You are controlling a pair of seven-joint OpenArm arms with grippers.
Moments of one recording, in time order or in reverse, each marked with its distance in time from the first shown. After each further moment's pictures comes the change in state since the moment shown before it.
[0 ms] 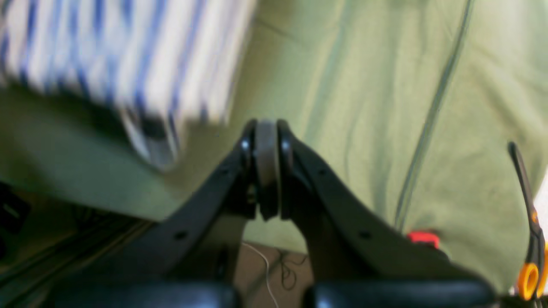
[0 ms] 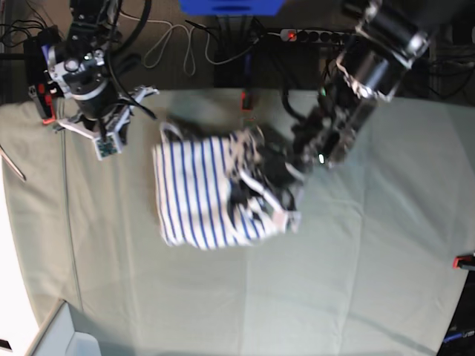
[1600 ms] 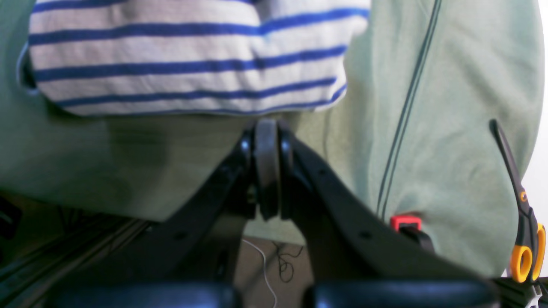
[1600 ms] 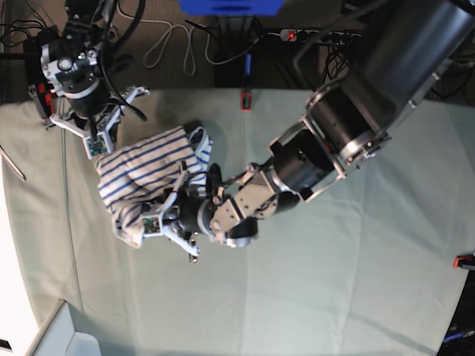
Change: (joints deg) left arm -26.1 18.8 25.4 -30.7 53.2 -24.7 -18.9; right arm 0.1 -0.2 2.4 0.0 0.0 0.0 0.1
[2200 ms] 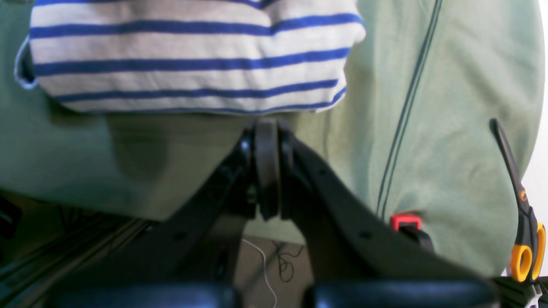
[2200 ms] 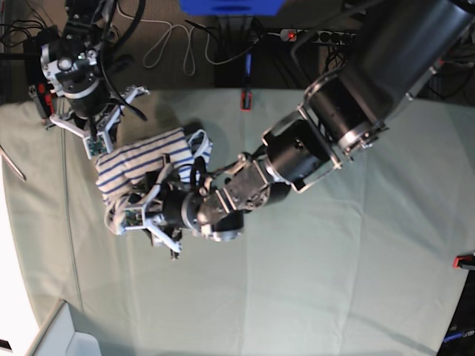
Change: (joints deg) left arm 2.0 0.1 -0.2 7.5 -0.2 0.2 3.1; right arm 0.0 0.0 0.1 0.0 0.0 0.0 0.0
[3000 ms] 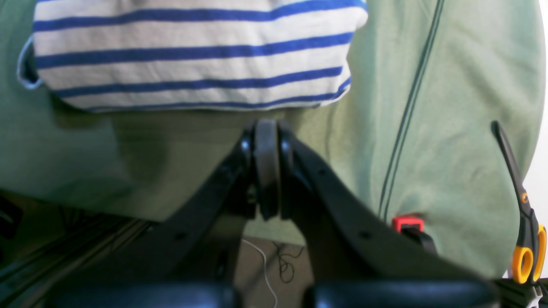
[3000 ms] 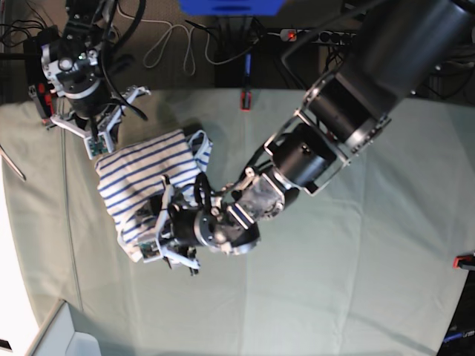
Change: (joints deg) left arm 0.7 -0.1 -13.2 -0.1 -3.3 -0.6 1.1; right arm 0.0 -0.1 -0.2 0.0 0.0 0.0 0.0
